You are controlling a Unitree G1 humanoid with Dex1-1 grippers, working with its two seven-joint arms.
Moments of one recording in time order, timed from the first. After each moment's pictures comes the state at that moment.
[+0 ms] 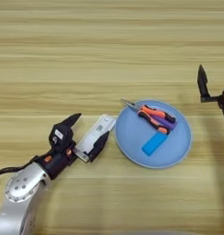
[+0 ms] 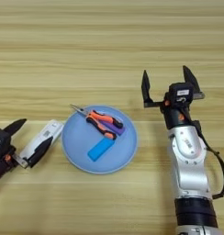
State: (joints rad) left arm 0.23 0.26 -0.05 -0.18 -0.26 -0.06 -0.55; right arm -0.14 -0.19 -0.14 0.07 0.10 -0.31 0.16
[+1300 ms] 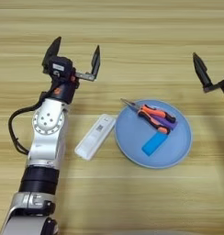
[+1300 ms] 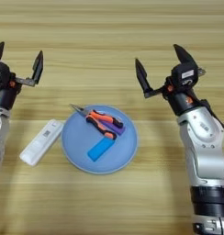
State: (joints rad) left arm -0.31 0.13 0.06 0.21 -0.02 -0.41 -0.17; right arm -0.21 -0.33 -0.12 -0.08 0.26 -0.11 0.41
